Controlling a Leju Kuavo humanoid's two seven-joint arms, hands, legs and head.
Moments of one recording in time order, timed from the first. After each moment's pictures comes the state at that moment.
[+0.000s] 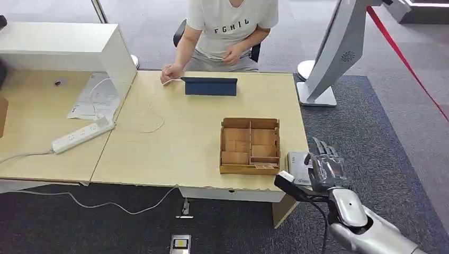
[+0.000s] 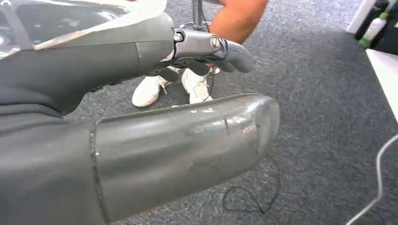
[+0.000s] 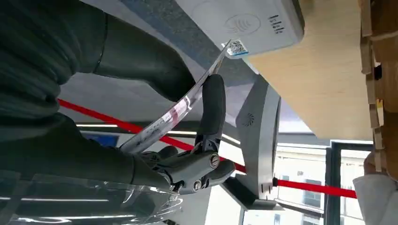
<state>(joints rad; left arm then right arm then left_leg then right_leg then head) -0.12 -0.34 1.40 -0.49 -0.75 0.70 -0.70 -0.62 -0.60 1.17 -1.18 0.75 -0.32 0.55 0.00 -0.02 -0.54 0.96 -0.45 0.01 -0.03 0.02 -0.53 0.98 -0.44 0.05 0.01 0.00</state>
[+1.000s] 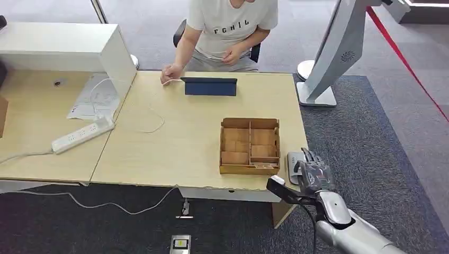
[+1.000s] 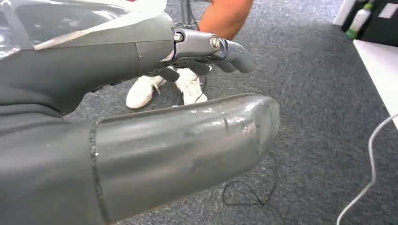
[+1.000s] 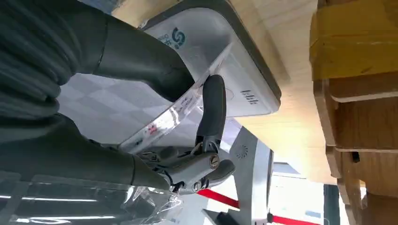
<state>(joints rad) -0.12 -0.34 1.40 -0.48 -0.81 0.70 -0.70 -0.63 -0.45 1.19 -0.89 0.62 -0.39 0.40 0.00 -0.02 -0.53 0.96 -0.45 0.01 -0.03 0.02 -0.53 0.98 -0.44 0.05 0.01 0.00</state>
